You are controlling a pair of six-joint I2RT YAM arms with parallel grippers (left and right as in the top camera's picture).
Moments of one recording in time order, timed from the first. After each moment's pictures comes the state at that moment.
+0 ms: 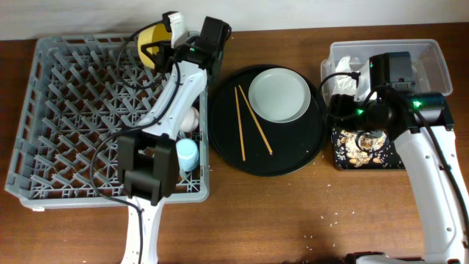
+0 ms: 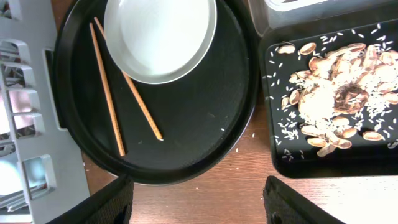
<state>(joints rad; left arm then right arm) -0.37 2.35 2.14 -0.82 -1.38 -0.30 0.02 1.44 1.45 -1.14 -0.17 0.30</state>
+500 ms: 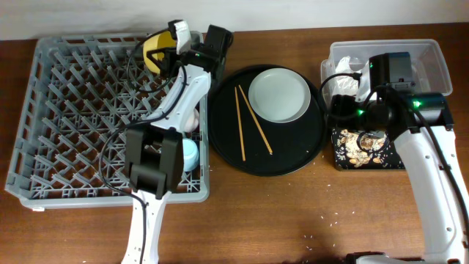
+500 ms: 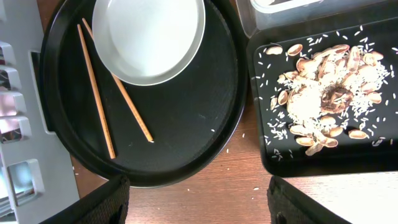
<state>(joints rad) -0.37 2.43 2.14 -0.77 -1.38 -0.31 0.02 1.44 1.45 -1.15 -0.14 0.30</state>
